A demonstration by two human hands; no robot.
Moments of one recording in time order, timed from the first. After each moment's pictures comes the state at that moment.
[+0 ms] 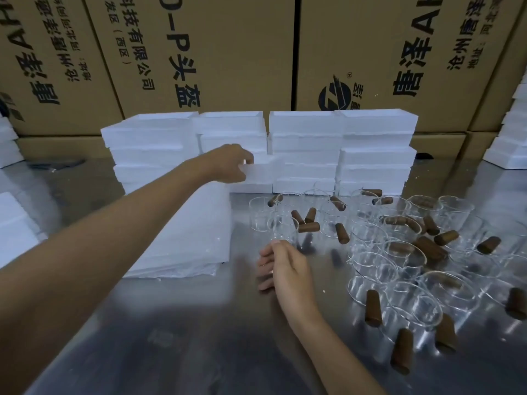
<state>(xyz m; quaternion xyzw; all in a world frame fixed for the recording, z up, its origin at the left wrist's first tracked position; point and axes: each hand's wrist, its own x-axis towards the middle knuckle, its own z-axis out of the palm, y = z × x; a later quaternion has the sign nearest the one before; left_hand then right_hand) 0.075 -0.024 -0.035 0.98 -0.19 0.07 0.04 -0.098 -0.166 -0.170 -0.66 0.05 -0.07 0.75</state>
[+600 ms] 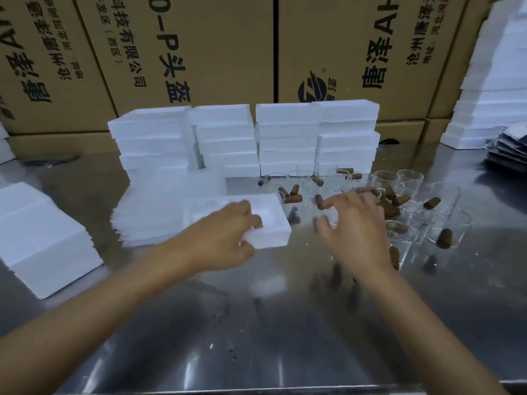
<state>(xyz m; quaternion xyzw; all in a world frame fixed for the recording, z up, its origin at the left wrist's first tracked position) -0.155 -0.030 -0.087 0.94 -0.31 0.06 0.08 -0.171 -0.268 -0.120 -0.93 0.01 -0.31 0.18</state>
